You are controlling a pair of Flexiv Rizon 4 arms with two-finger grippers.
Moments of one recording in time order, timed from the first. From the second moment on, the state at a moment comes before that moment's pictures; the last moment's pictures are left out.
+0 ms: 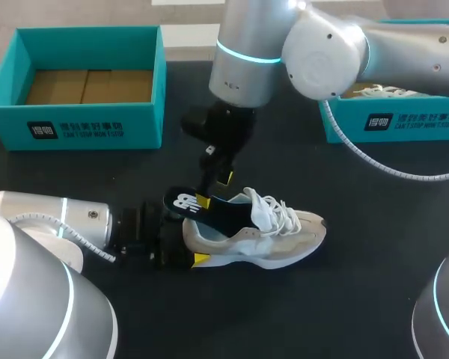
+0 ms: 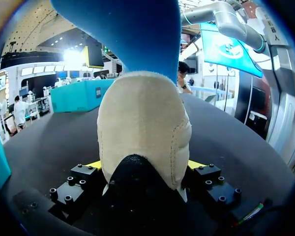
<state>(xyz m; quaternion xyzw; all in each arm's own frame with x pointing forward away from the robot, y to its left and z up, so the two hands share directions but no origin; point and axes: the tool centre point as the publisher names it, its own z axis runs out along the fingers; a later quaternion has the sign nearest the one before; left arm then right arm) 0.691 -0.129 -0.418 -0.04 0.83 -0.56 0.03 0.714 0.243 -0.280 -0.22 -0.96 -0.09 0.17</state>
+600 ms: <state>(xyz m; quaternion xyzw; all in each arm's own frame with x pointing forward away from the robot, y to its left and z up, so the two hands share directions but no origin) 0.691 -0.129 -0.418 -0.04 0.83 -0.56 0.03 0.707 0.256 -0.273 -0.14 -0.94 -0.19 0.22</state>
